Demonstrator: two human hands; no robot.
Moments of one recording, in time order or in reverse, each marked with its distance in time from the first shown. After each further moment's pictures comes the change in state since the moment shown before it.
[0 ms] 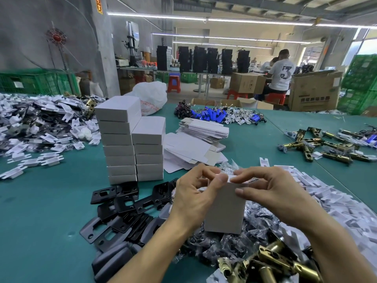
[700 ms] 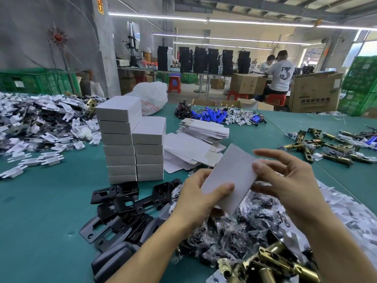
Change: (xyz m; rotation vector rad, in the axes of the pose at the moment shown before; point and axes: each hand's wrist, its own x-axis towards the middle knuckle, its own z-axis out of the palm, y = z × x) left_hand 0.002 -0.003 -0.001 -0.049 -0.120 -0.335; right_hand 0.001 -0.002 -0.003 0.448 0.327 -0.009
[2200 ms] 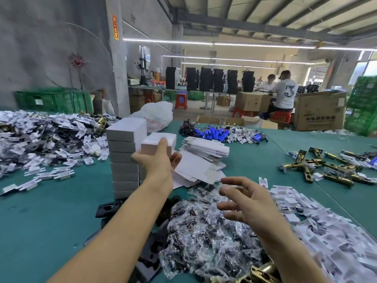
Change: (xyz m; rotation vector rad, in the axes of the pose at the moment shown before) left_hand 0.062 0.084 -0.039 -0.653 0.833 0.060; right_hand -0.007 0.000 0.034 0.001 -0.125 0.202
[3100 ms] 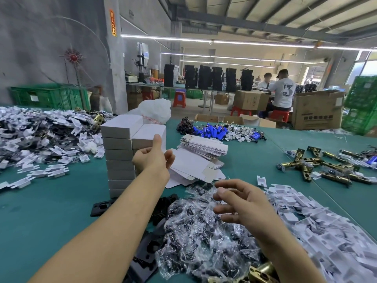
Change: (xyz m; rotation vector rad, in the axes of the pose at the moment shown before) left_hand 0.036 -0.015 0.002 0.088 0.157 -0.047; right_hand -0.003 0.000 0.000 -0.057 -0.060 0.031
